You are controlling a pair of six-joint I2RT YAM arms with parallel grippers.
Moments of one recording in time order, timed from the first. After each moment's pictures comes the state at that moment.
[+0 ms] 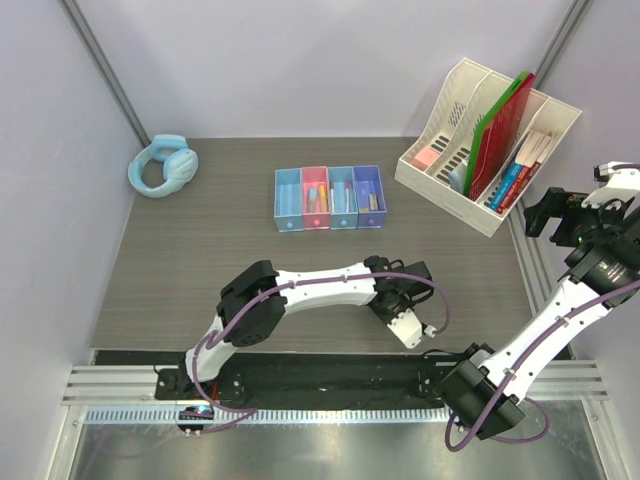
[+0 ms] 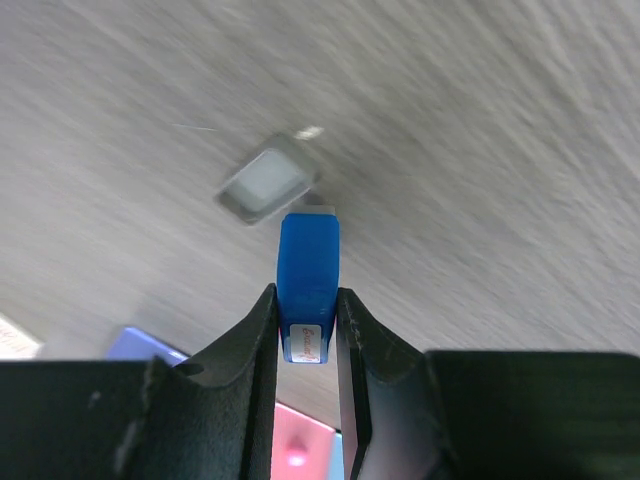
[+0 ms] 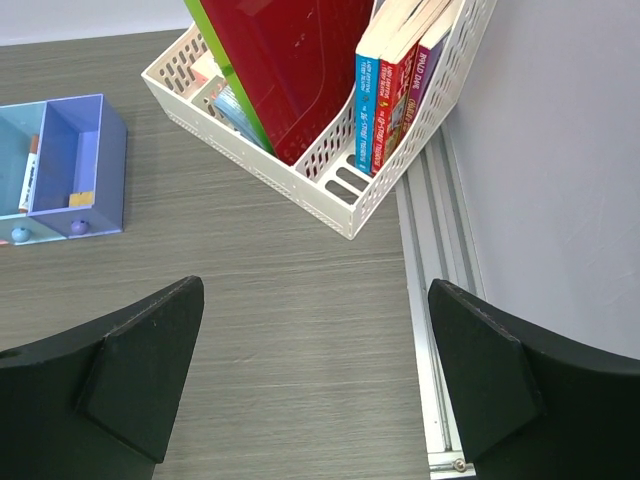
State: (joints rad) left arm -1.26 2.15 1.76 -0.92 -0.07 1.23; right arm -0.89 0.94 1.25 -0.77 -0.76 -0.29
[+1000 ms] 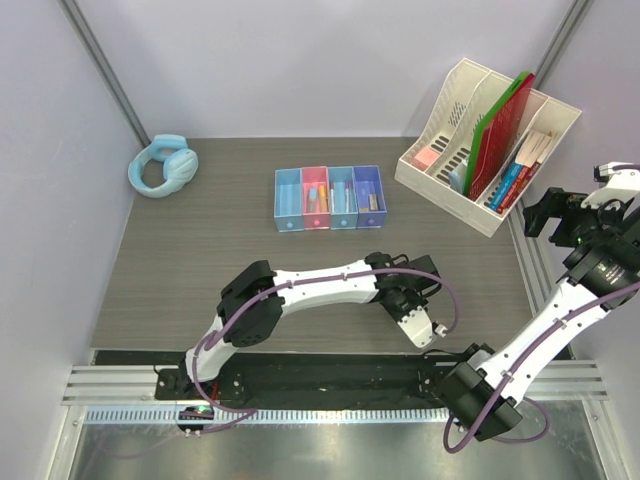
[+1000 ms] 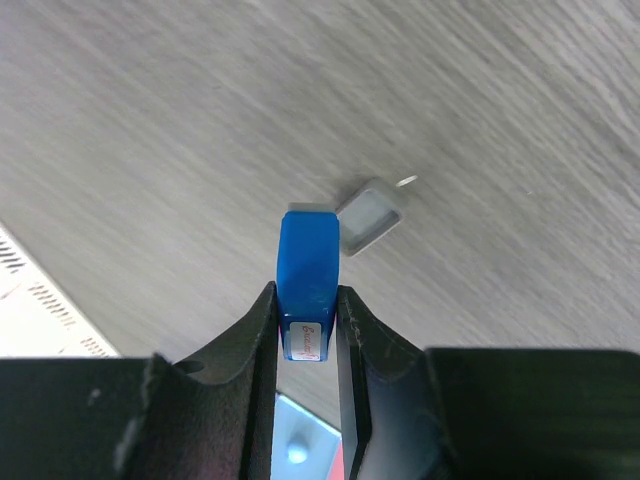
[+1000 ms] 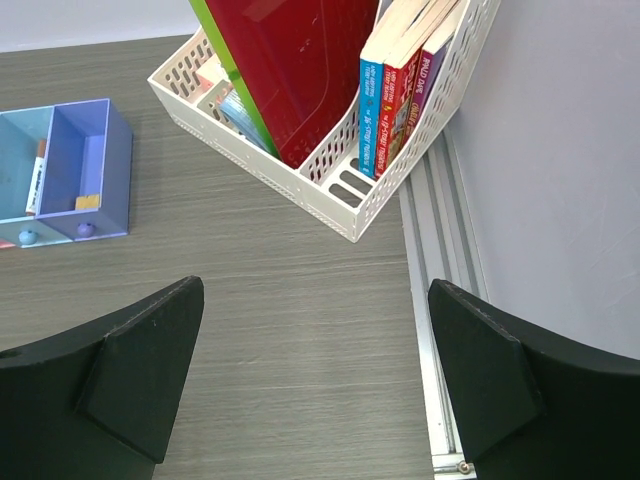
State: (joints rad) left arm -1.26 2.16 1.84 -0.84 0.02 1.31; right arm -0.89 0.93 1.25 -0.77 -0.76 -0.28
